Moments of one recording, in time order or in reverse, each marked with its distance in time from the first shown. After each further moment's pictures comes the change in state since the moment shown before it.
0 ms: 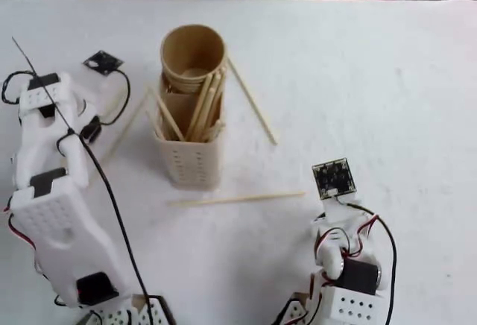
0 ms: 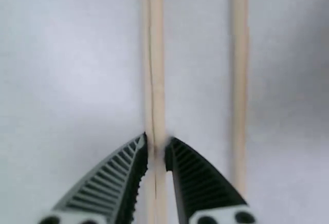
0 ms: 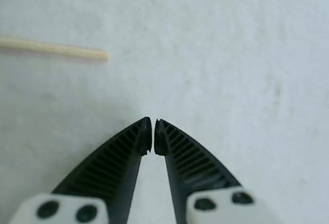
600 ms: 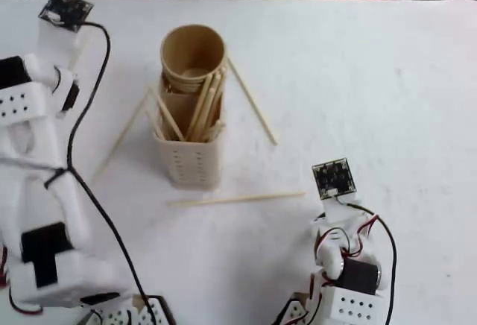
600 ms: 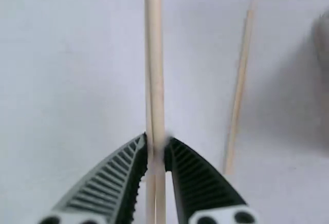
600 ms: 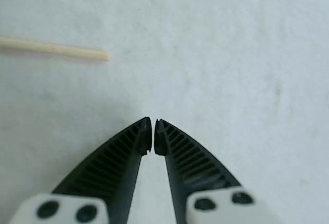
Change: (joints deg) left arm 3.1 -35.0 0.0 10.9 12.3; right arm 0.0 0.0 0.0 0.0 0.0
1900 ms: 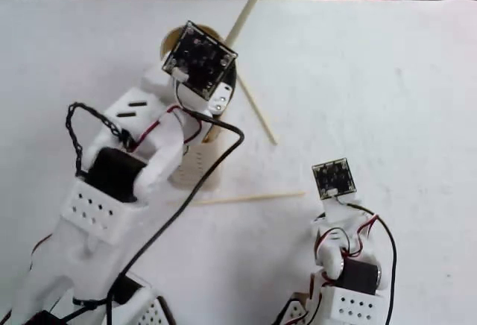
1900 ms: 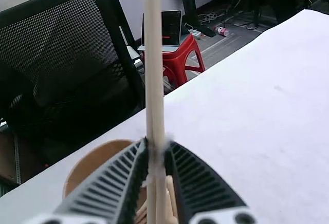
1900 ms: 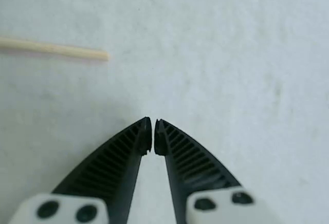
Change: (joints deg) left arm 44.6 -34.1 32.1 -38.6 20.0; right arm 0.0 0.0 0.0 0.0 0.0
